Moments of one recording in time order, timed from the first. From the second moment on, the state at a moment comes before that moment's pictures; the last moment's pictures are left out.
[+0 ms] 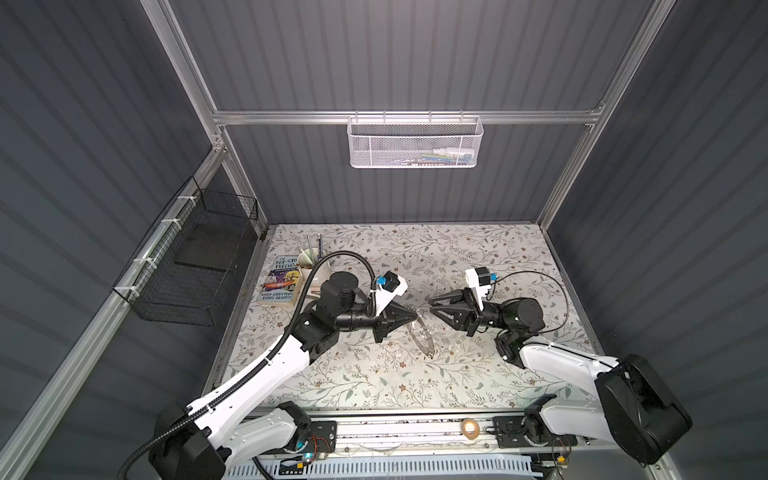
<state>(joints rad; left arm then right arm) -0.69 1.09 0.90 -0.21 0.74 0.04 0.49 1.25 0.45 1.29 -0.99 0.71</state>
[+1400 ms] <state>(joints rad) -0.71 1.42 1.46 -1.01 0.77 0.46 0.57 1.20 0.51 0.83 -0.98 0.44</state>
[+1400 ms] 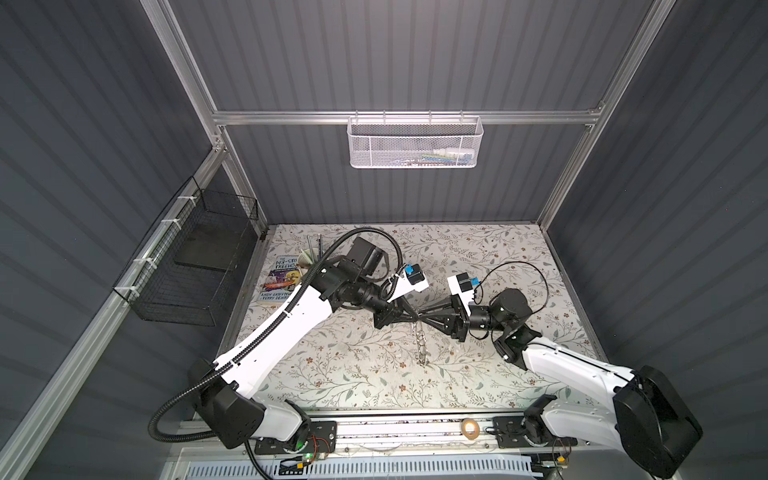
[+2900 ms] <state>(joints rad) -0.71 1.25 1.11 -0.59 0.75 0.22 0.58 1.29 0.51 1.07 -0.98 0.58</state>
